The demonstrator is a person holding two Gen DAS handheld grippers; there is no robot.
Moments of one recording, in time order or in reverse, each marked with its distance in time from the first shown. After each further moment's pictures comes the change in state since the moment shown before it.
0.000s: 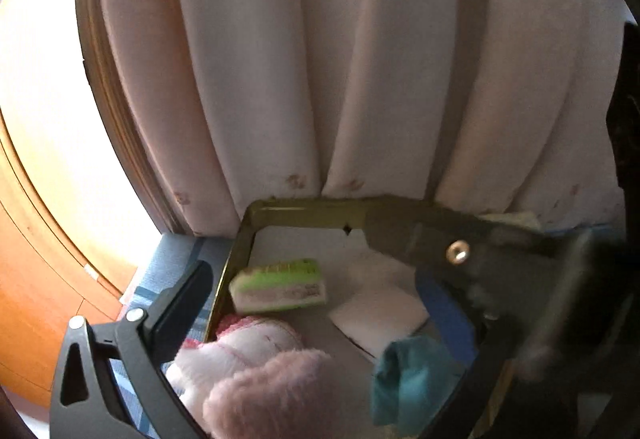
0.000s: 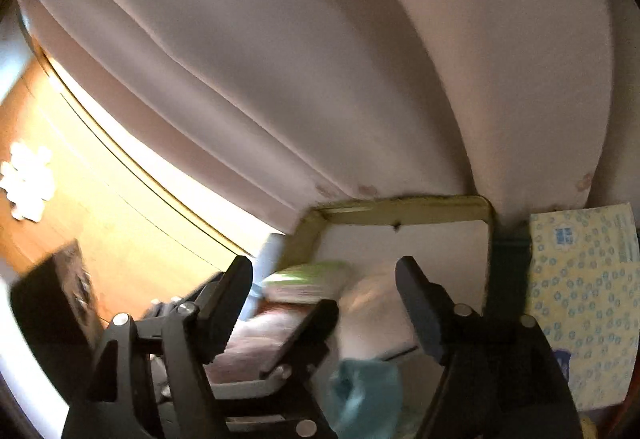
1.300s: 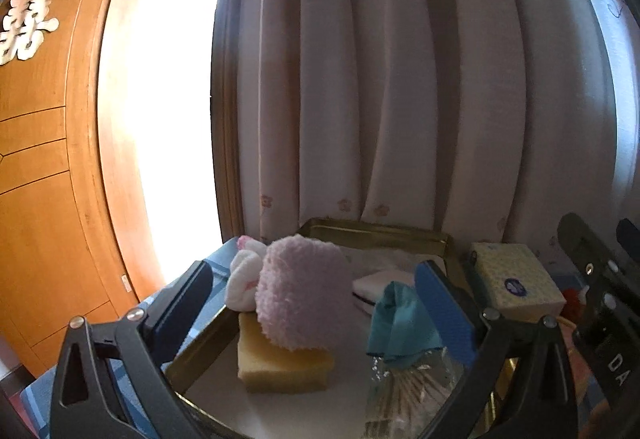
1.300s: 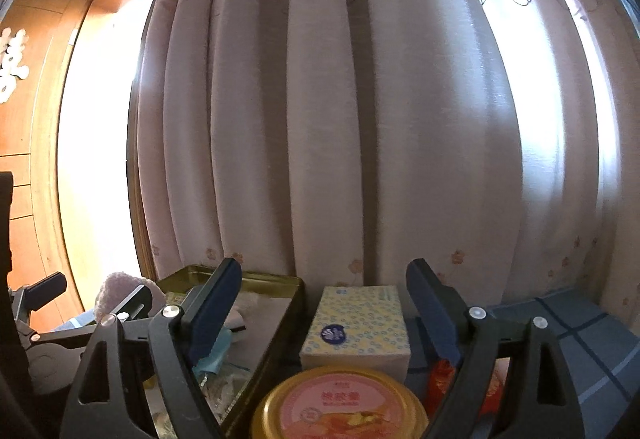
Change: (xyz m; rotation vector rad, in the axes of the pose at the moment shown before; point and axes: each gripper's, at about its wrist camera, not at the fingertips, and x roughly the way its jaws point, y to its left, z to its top) left arm -0.082 -0.021 -0.111 -0.160 -0.415 0.204; right arm -0.126 0.030 -0.149 -0.436 -0.673 -0.557
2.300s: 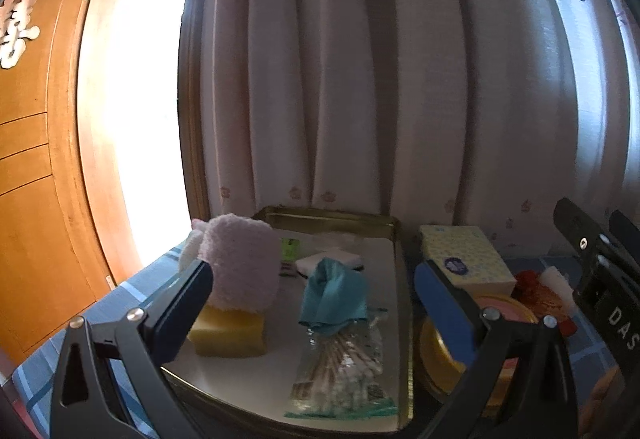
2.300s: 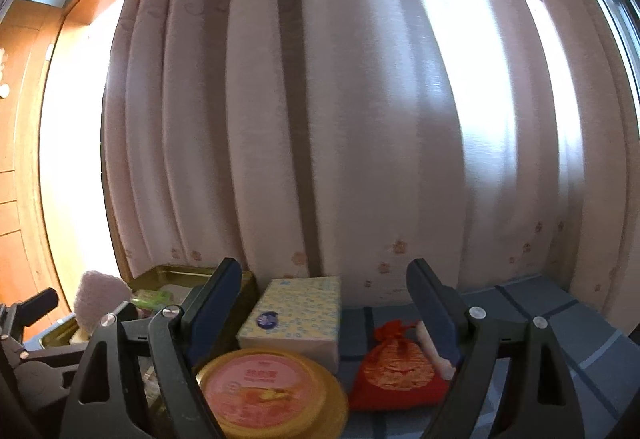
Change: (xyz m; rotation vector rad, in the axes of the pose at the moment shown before) left arm -0.031 -0.041 -0.012 0.031 0.014 -0.079; right arm -0.022 -0.057 -0.001 0.053 0.012 -0.073
